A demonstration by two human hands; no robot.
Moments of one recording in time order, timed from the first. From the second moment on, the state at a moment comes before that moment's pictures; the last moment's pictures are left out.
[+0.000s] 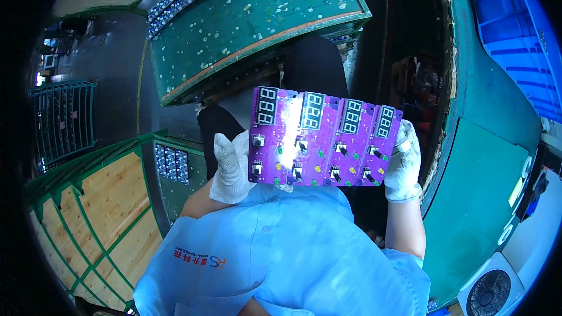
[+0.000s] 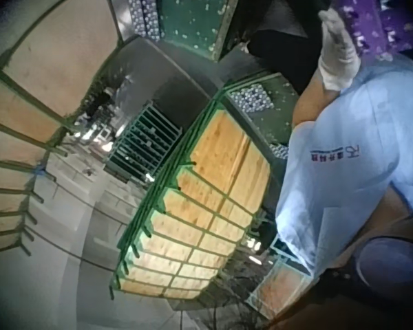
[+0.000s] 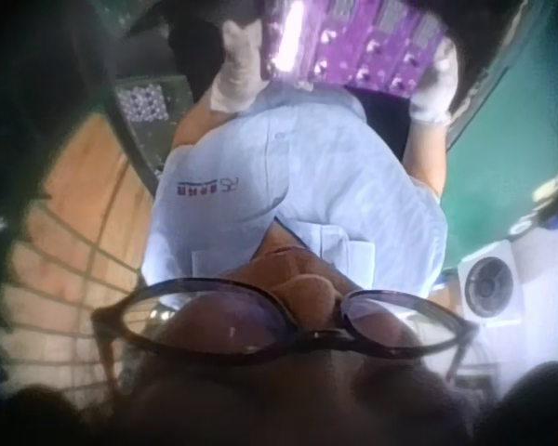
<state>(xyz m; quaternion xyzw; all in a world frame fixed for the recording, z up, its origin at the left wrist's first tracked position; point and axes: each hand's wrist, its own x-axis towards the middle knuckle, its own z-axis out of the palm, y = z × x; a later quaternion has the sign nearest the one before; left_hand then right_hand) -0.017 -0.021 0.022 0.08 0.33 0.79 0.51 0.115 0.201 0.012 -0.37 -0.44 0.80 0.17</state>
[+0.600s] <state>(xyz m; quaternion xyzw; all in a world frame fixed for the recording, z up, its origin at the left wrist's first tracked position) 0.001 -0.033 -0.025 -0.04 0.38 0.73 0.57 0.115 0.205 -0.004 -0.43 -0.44 0.78 0.15</state>
